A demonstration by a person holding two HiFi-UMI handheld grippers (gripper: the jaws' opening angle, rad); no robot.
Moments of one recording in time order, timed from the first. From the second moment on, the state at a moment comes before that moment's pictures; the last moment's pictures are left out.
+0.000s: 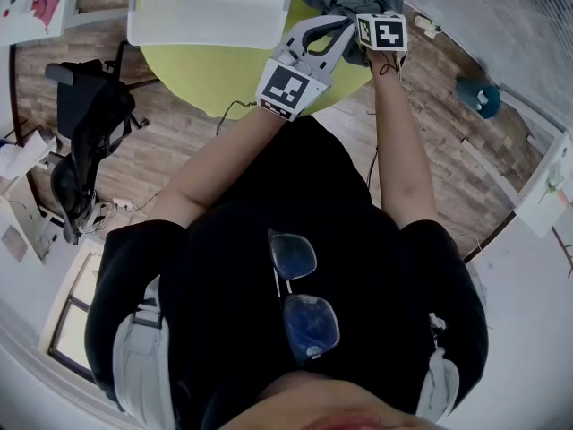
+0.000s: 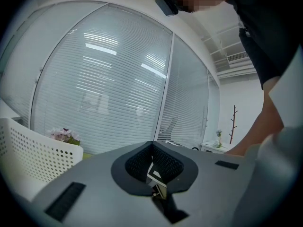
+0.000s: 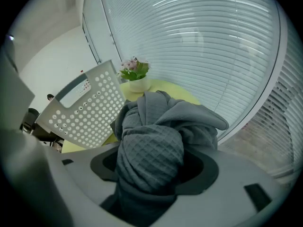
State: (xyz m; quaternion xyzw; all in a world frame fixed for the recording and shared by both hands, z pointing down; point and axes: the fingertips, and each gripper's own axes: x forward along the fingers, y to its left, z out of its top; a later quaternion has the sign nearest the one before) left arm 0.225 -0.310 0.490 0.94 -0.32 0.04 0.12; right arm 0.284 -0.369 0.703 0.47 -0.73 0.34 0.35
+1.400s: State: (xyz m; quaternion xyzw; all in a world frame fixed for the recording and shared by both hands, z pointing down) left arm 0.166 -0.254 0.386 0.93 -0.36 0.05 -0.02; right arm 0.236 -0.311 0.469 0.41 -0.82 0.18 0.36
